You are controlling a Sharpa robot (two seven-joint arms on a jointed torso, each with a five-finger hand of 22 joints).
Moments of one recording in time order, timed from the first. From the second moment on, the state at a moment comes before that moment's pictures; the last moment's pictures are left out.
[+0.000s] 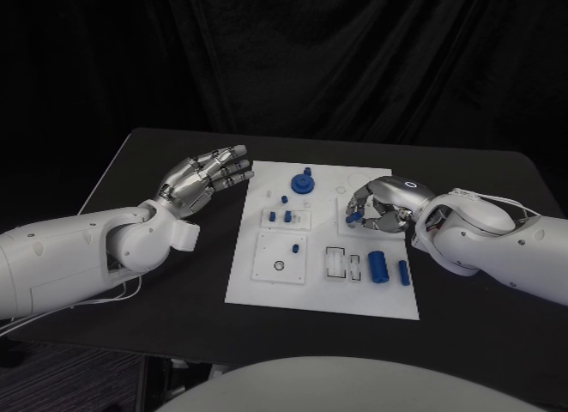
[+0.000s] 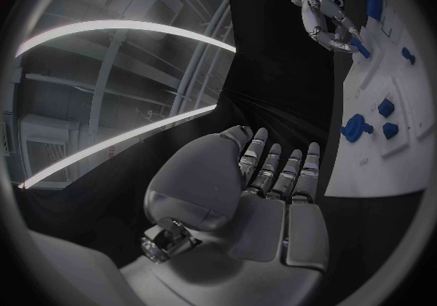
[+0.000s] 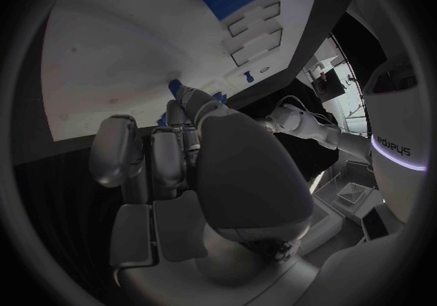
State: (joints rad) left arm 1.14 -0.95 -0.21 1.46 0.09 0.14 0.68; left_hand 1.40 0.21 0.20 0.16 0.42 0.61 0.14 0.08 0.11 0.16 0.18 0.41 0.05 0.18 0.28 0.18 0.04 0.09 0.26 0.29 0.07 0.29; right arm 1.23 -0.84 -0.24 1.54 -1.46 -0.41 -0.02; right_hand 1.54 -0.08 0.30 0.09 0.32 0.97 0.13 0.35 0.30 0.89 0.05 0.73 0.25 1.44 -0.02 1.32 1.19 0.10 1.44 0.09 1.17 1.31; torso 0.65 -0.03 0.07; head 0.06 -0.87
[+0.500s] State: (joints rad) left arm 1.14 -0.95 -0.21 1.46 0.09 0.14 0.68; left_hand 1.40 0.21 0.21 0.15 0.43 0.61 0.14 0.08 0.11 0.16 0.19 0.41 0.05 0.18 0.28 0.18 0.04 0.09 0.26 0.29 0.07 0.29; right arm 1.26 -0.91 -0.24 1.71 -1.45 -0.44 -0.02; right_hand 1.52 -0.09 0.30 0.09 0.30 0.97 0.12 0.38 0.30 0.90 0.05 0.72 0.25 1.45 -0.02 1.34 1.22 0.09 1.44 0.09 1.19 1.31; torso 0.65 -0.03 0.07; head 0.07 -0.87
